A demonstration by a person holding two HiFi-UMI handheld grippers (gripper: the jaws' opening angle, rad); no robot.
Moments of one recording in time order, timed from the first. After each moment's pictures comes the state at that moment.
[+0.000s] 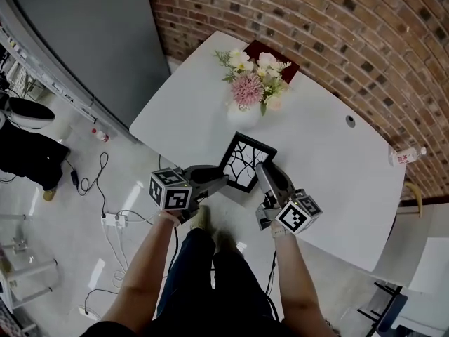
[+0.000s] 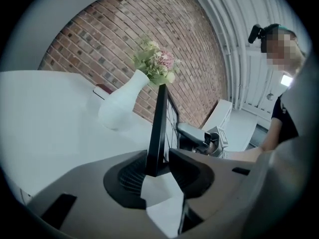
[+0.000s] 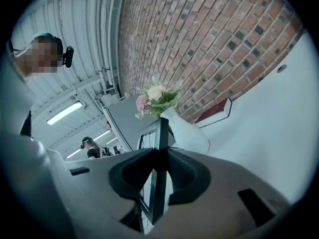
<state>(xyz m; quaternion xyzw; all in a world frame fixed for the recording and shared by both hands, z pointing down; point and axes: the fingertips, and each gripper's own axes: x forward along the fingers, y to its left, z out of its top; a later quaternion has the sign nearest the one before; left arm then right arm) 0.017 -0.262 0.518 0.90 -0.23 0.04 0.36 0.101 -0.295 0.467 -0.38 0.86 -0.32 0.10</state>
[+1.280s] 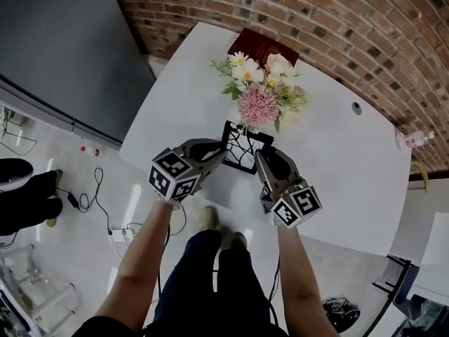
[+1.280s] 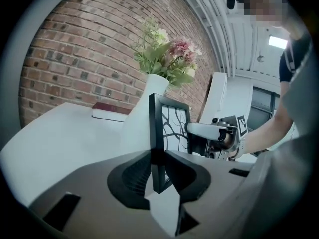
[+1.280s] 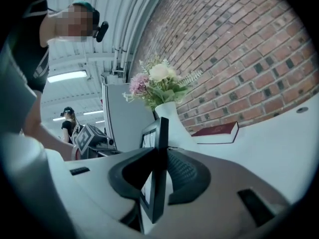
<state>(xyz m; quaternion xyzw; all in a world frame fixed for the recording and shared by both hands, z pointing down) -0.012 -0.385 0.538 0.94 -0.22 0.15 0.21 0.066 -0.374 0.494 -0.44 0.88 -0.15 0.03</state>
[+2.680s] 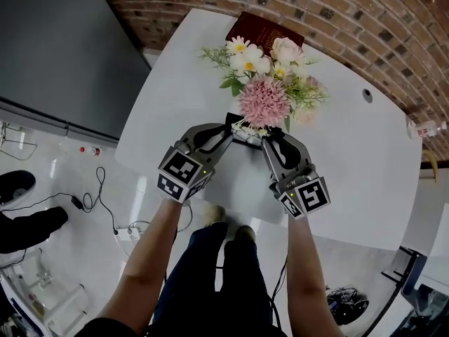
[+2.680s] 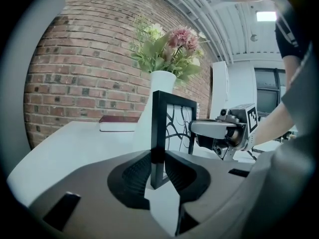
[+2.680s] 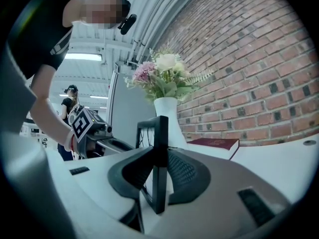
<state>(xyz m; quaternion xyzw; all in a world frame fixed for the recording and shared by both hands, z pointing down) -0.005 -0.425 0.549 0.94 -0.28 0.15 0.11 0.071 -0.403 0.511 -0.45 0.89 -0.04 -0.02</state>
